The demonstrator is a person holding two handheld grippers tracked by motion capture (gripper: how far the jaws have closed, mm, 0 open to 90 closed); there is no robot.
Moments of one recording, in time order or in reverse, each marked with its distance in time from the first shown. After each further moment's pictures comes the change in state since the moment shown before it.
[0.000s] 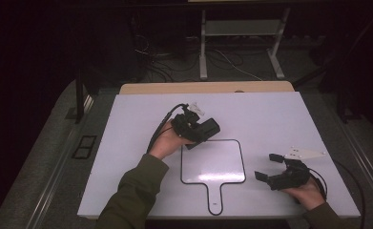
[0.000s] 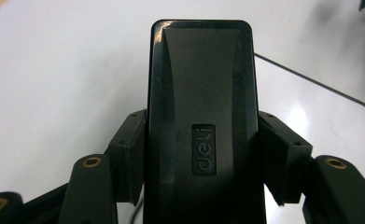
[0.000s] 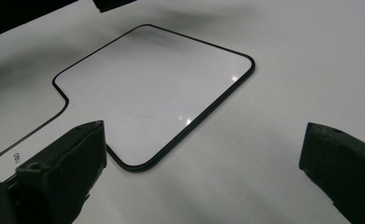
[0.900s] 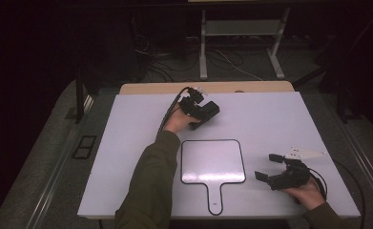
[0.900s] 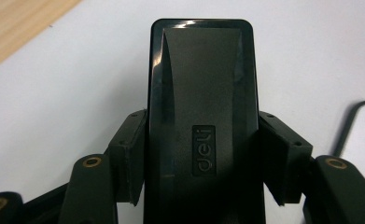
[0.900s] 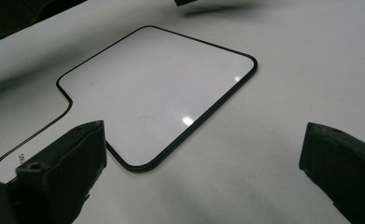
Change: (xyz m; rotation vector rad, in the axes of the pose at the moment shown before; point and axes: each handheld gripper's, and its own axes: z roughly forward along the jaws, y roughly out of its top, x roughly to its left) left arm 0.076 0.032 0.066 0.066 0.055 -0.052; right arm -0.001 -0.001 0.000 -0.005 0.015 0.014
